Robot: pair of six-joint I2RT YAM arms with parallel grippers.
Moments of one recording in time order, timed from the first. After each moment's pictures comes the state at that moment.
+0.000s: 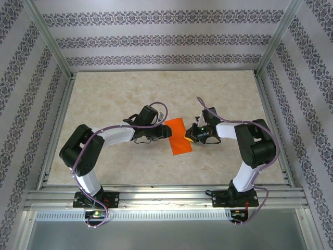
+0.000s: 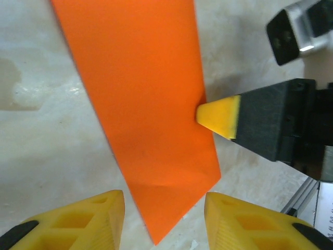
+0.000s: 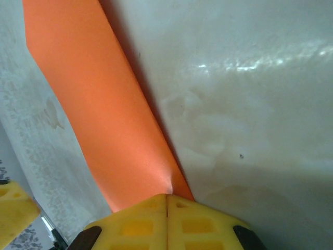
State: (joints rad) left arm -0.59 1.75 0.99 -0.14 0.45 -0.78; right arm 0.27 1.76 0.76 -0.10 -0.66 0.74
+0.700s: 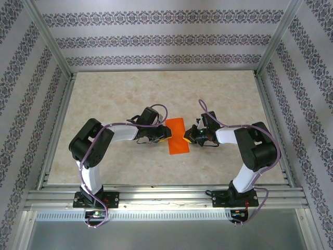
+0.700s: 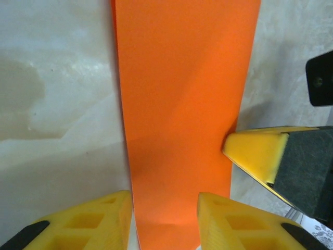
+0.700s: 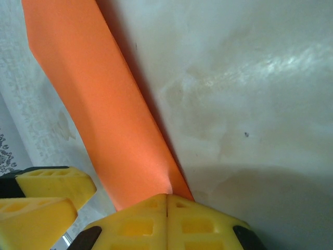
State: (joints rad) left arm -0.57 1.88 1.01 -0.06 0.48 -0.88; right arm 0.31 1.72 0.68 0.06 -0.61 0.91
